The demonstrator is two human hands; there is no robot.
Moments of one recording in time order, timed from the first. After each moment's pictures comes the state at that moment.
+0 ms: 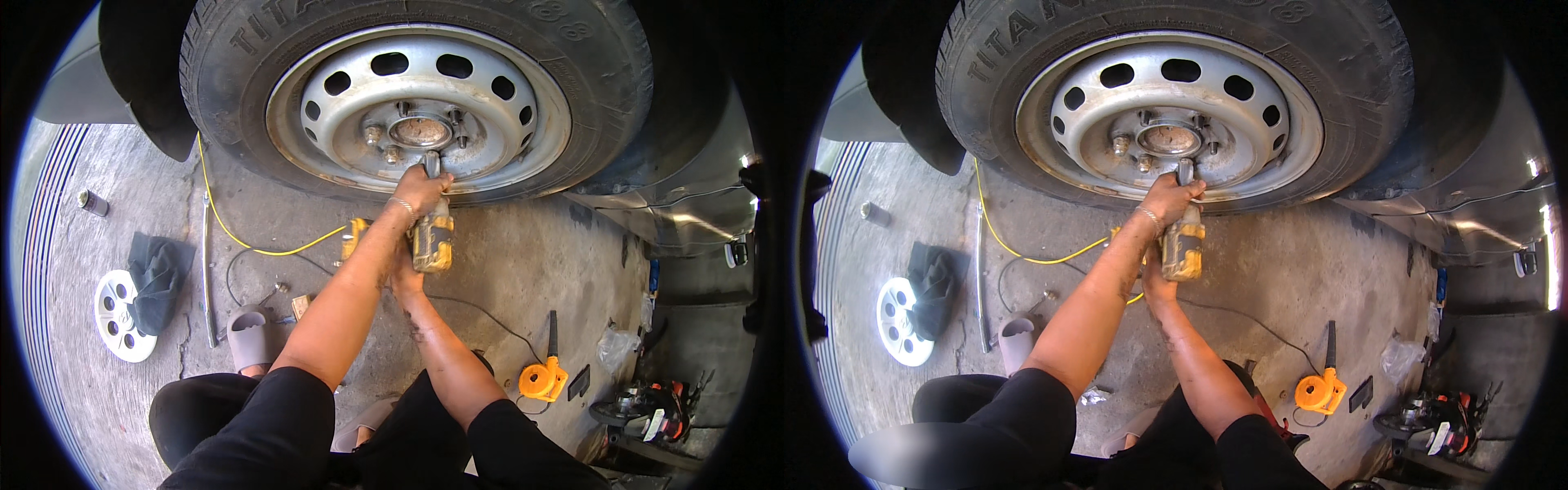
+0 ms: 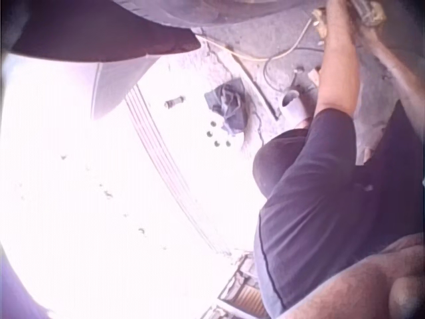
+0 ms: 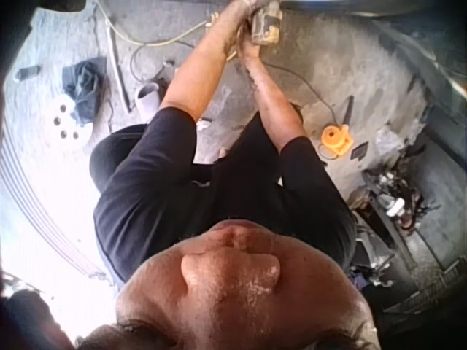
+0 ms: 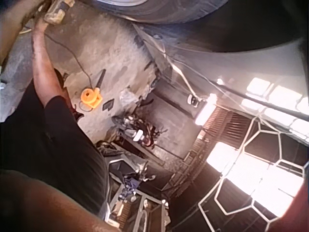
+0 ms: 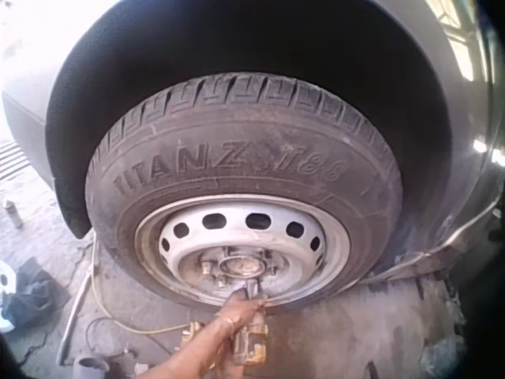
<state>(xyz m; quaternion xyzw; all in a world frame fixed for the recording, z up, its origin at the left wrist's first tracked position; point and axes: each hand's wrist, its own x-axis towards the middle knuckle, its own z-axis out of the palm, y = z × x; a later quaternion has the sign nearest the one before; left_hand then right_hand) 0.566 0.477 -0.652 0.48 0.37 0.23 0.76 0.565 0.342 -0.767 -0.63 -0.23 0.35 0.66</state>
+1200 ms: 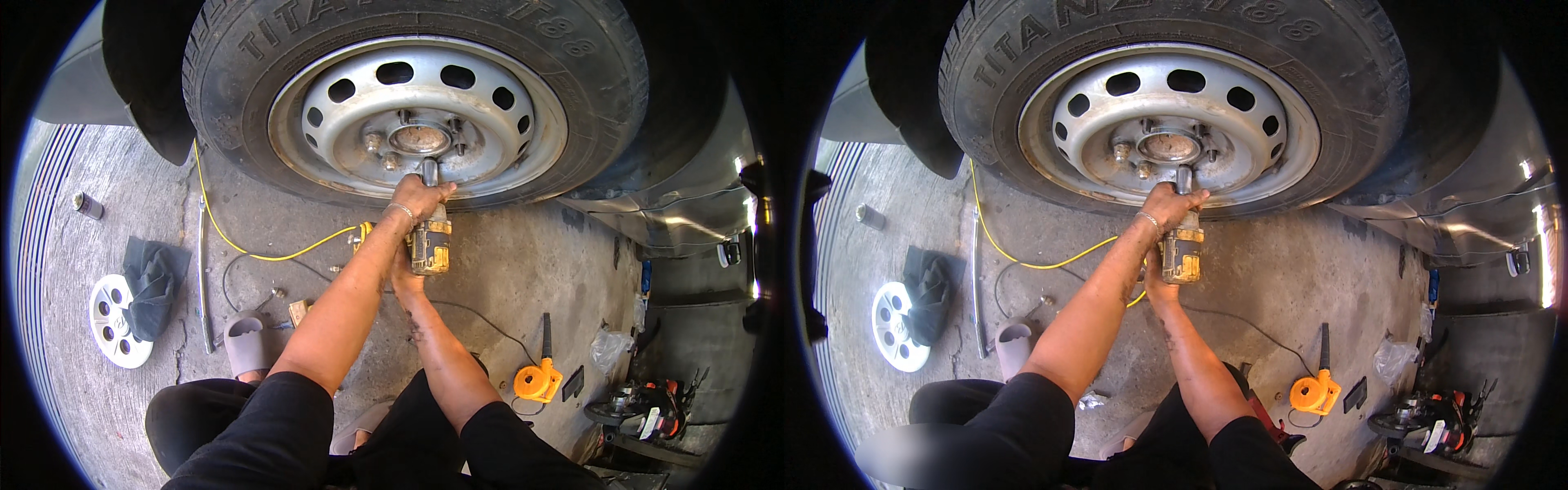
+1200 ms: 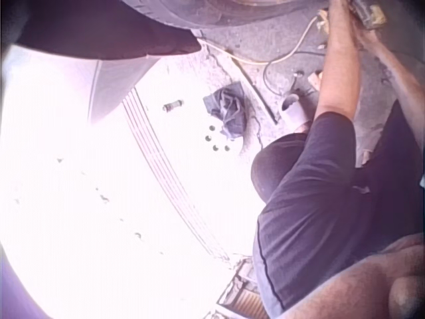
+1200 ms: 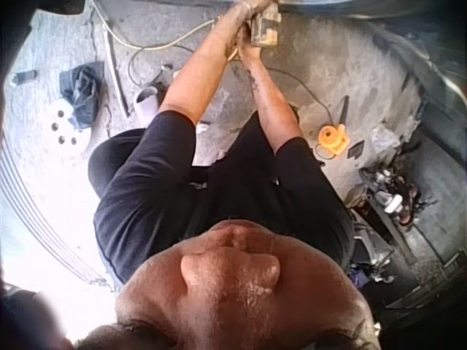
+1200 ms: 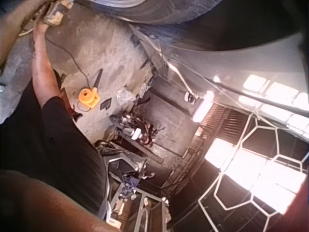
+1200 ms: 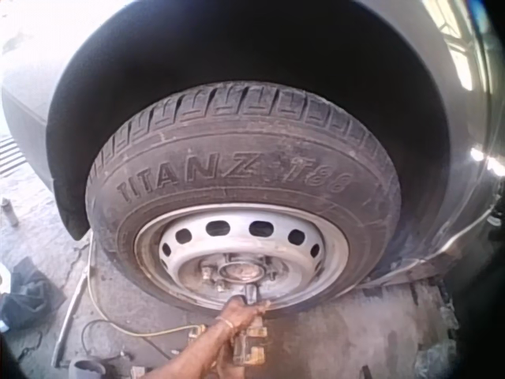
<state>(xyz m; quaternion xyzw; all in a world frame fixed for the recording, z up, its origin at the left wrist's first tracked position) 0.569 0.479 -0.656 0.50 0.44 0.19 0.72 0.586 0.335 -0.771 -0.74 -0.45 0.23 0.45</state>
